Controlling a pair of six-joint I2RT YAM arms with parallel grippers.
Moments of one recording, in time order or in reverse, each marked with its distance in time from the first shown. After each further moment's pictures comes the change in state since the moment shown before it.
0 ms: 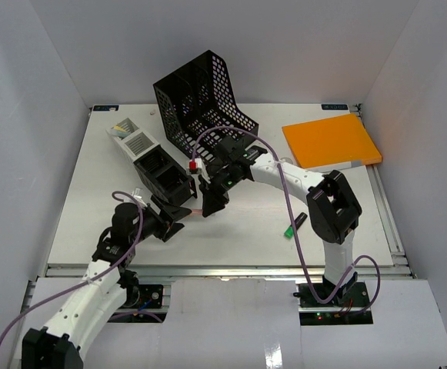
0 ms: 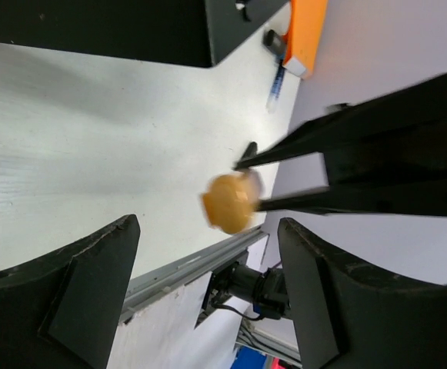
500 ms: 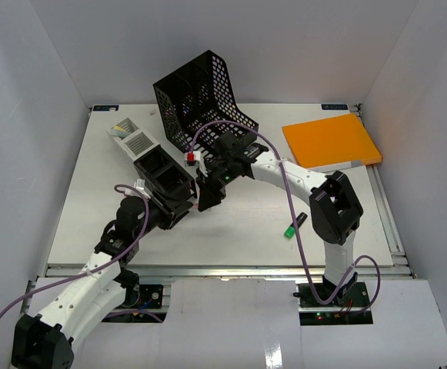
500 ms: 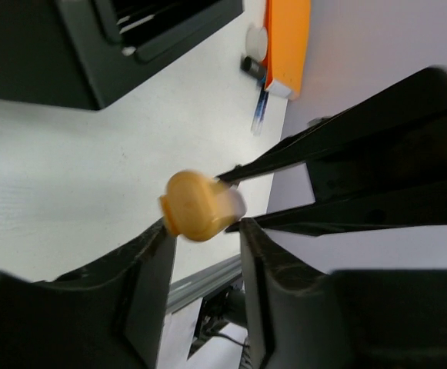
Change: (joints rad) left arm -0.127 0.101 0.086 0.085 -0.186 -0.025; right arm 0.003 -0.013 0.044 0.052 0.015 0.138
